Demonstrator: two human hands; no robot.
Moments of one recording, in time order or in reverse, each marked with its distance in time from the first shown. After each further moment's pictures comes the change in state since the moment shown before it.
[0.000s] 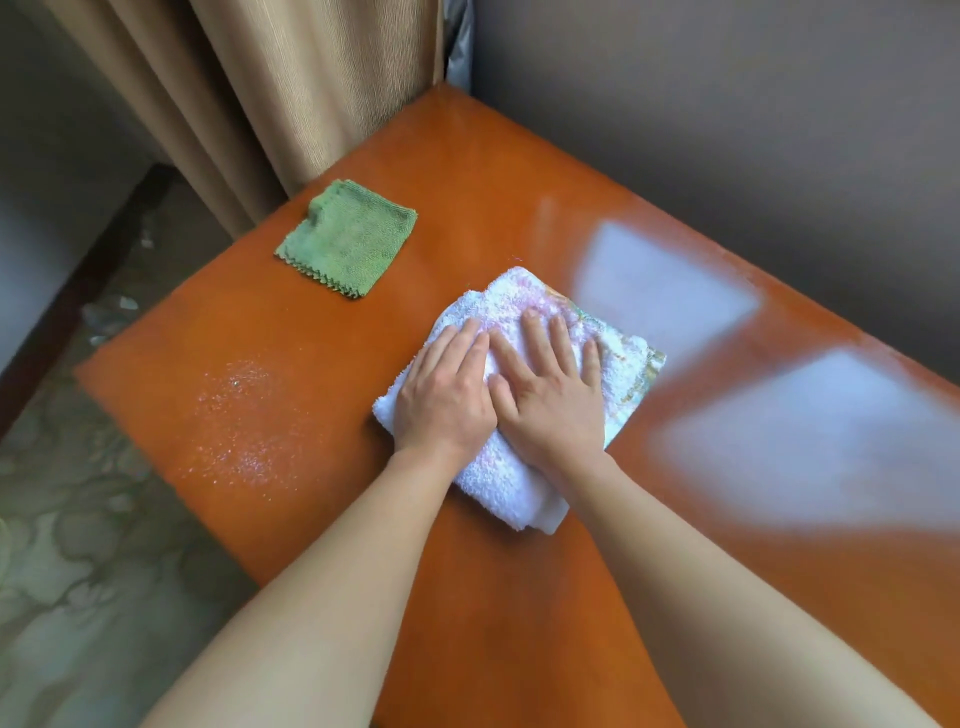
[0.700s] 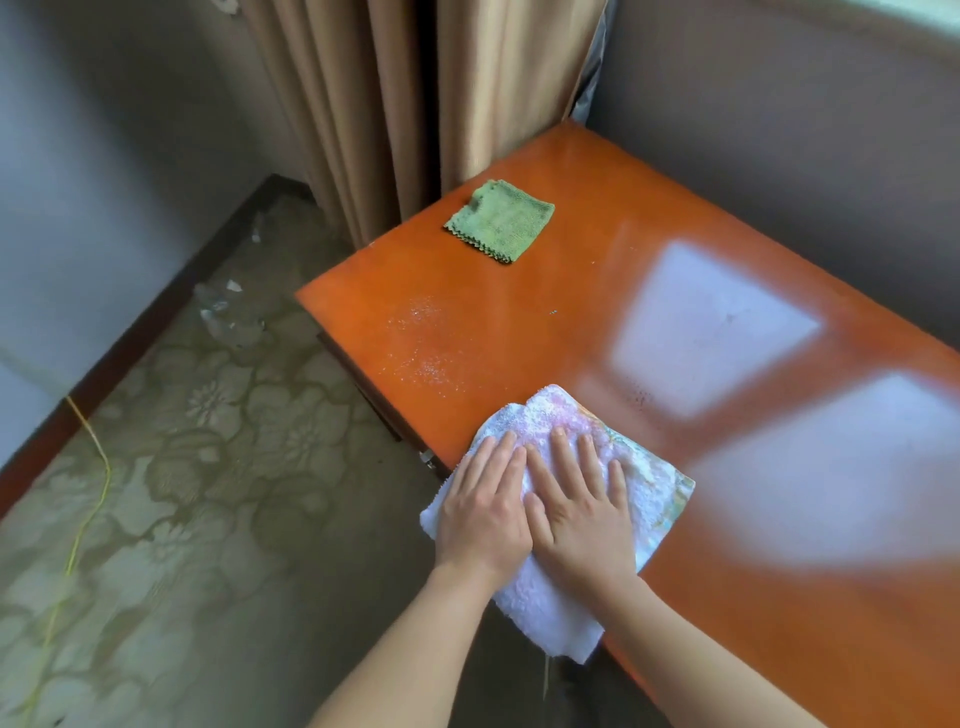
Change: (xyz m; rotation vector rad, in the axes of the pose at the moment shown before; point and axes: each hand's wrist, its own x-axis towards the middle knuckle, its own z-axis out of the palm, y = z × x) left_hand -0.235 -0.055 -0.049 -0.077 -0.091 -0.073; right_hand -0.206 -0.110 0.041 -0.051 -0.085 -0.082
